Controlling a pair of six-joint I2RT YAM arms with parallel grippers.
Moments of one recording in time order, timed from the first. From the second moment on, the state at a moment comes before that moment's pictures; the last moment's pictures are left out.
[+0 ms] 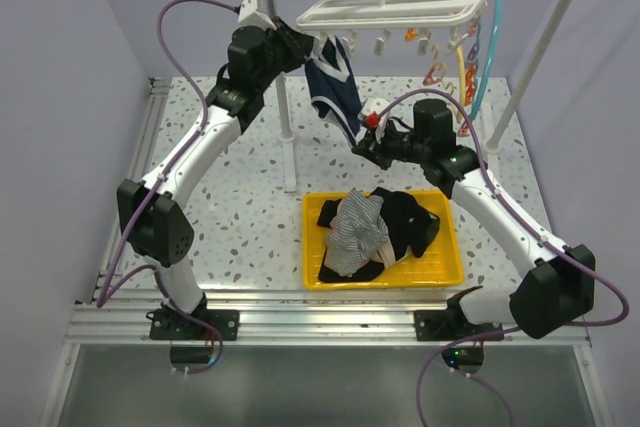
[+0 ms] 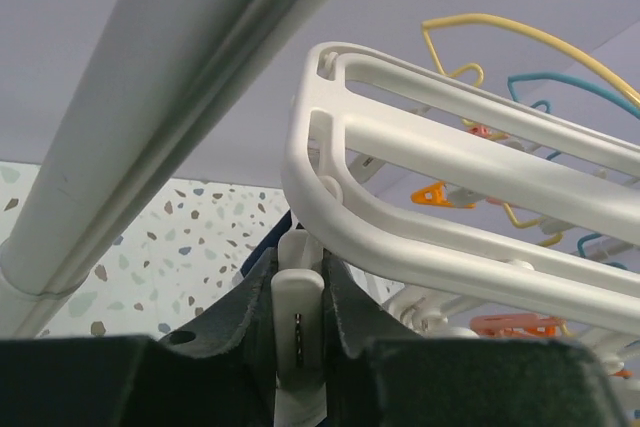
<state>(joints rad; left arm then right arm) -0.43 1.79 1.78 -0.01 -0.02 -0.72 0.42 1.33 1.14 -0.24 -0.60 -0.42</state>
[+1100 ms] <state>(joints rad) -0.43 1.79 1.77 0.08 -0.02 -0.70 0.40 1.34 1.14 -0.24 -0.62 -0.41</state>
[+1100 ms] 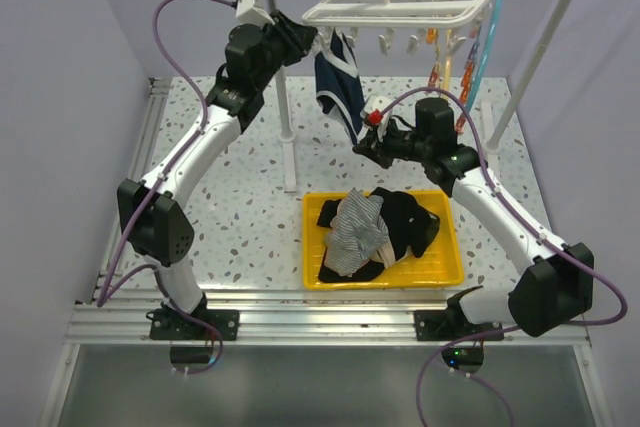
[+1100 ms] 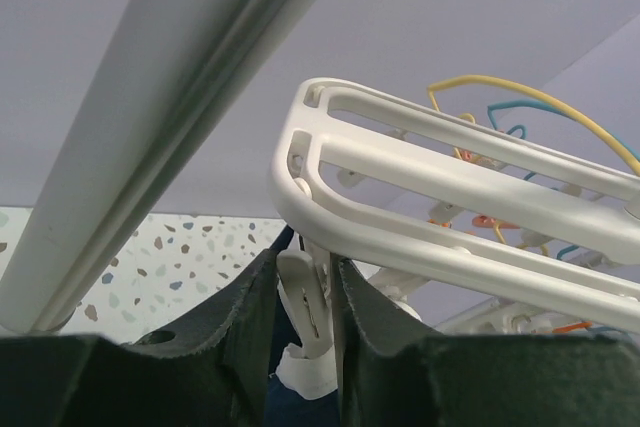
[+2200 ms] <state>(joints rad) -0.43 1.81 1.86 -0.07 -0.09 -0.66 0.40 1.38 1.14 -0.21 -0.62 -0.43</state>
